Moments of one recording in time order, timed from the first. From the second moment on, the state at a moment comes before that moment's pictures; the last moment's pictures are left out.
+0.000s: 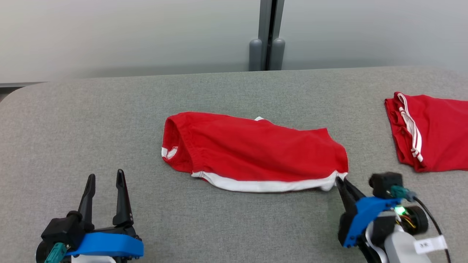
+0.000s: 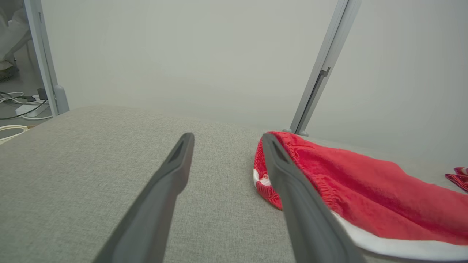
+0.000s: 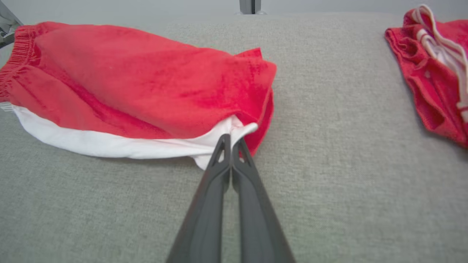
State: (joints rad) left arm -0.03 0.11 -0.04 0.21 -0.33 -0.06 -0.26; right arm -0.29 -0.05 0.05 0.52 0.15 0.13 0.08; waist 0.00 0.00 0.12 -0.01
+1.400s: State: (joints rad) left arm 0.08 0.15 -0.09 0.18 -0.32 -0.01 -0.24; right arm 0.00 -0.05 -0.08 0.08 0.14 0.13 -0.03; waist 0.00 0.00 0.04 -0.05
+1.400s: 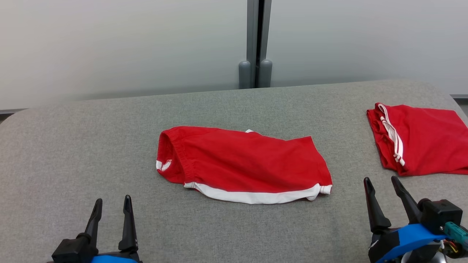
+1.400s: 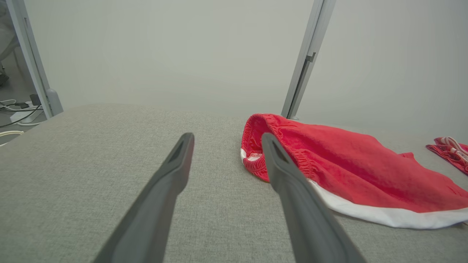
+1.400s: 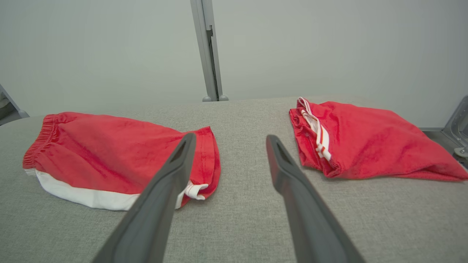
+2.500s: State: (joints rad) left arm -0.30 0.17 -0.30 0.65 -0.33 -0.10 -0.11; right arm -0.06 -0.05 0.01 0.11 0.16 0.13 -0.05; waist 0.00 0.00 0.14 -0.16
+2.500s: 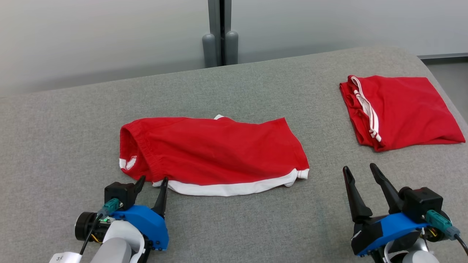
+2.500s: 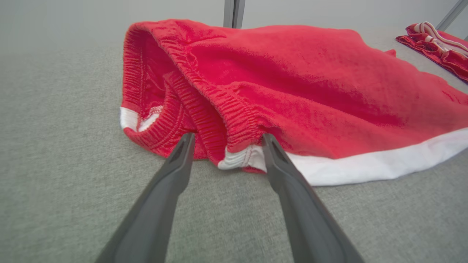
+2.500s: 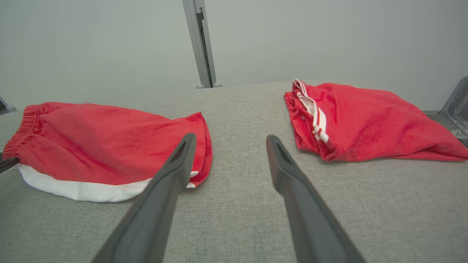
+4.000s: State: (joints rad) left arm -0.35 0.13 -0.32 0.74 -0.42 -0.11 -0.22; right arm -0.41 -0.05 0.17 0.41 0.26 0.13 0.51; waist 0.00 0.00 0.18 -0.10
